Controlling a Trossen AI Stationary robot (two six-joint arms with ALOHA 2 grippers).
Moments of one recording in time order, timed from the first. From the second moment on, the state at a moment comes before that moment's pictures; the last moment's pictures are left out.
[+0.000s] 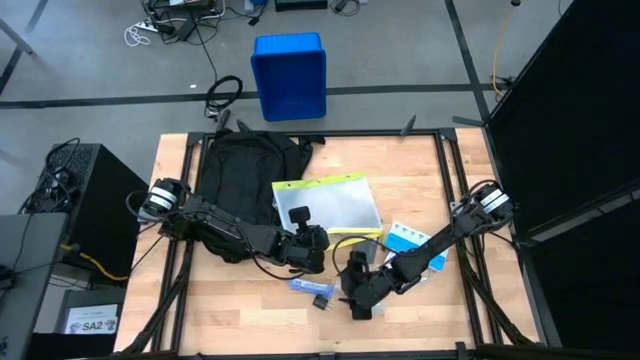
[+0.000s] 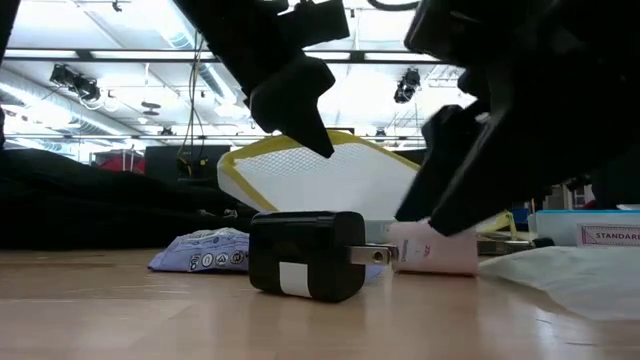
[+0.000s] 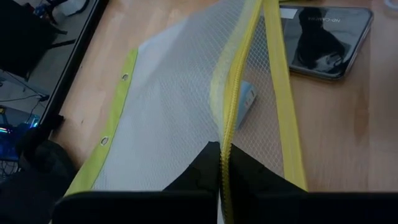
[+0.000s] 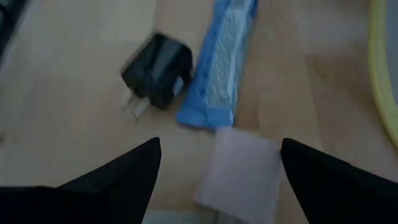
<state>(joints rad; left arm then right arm) -0.33 1.83 1.25 -0.39 -0.72 -0.21 0.57 1.88 1.02 -0.03 0.37 0.43</state>
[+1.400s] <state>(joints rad) -0.33 1.83 1.25 -0.39 -0.72 -0.21 0.51 1.87 1.08 -0.16 0.60 0.48</state>
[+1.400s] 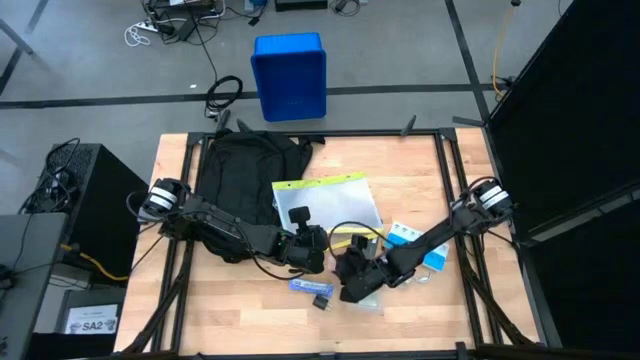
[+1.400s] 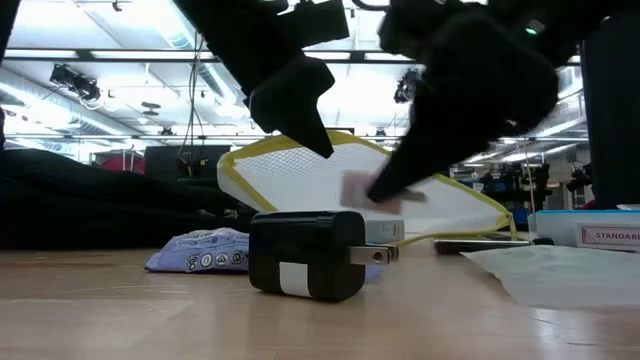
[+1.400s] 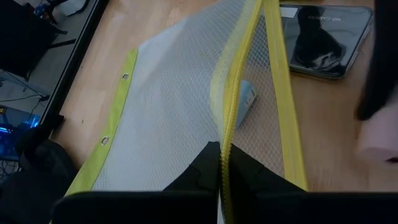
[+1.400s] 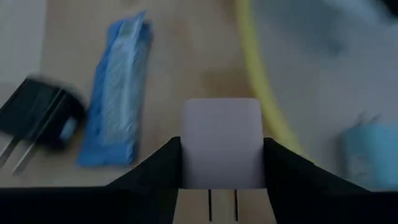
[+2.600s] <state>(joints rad) -0.34 1.83 1.25 -0.42 -0.69 -0.21 0.31 1.85 1.09 -0.20 0.42 0.47</state>
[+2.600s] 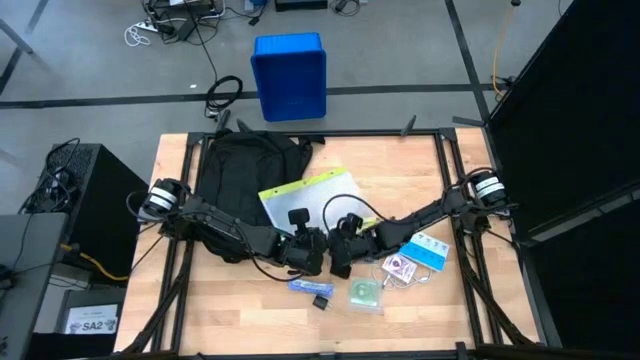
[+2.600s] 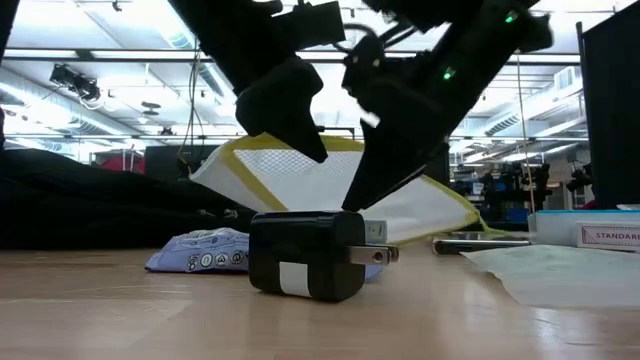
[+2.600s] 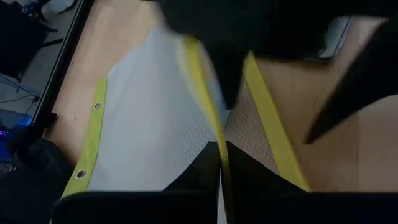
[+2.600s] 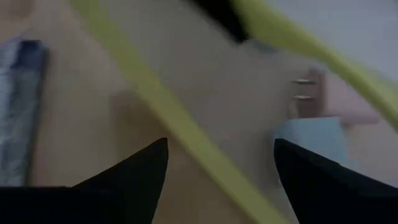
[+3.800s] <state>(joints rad) -0.34 1.83 1.25 -0.44 -0.68 -0.21 0.57 1.99 1.09 0.34 0.34 0.37</state>
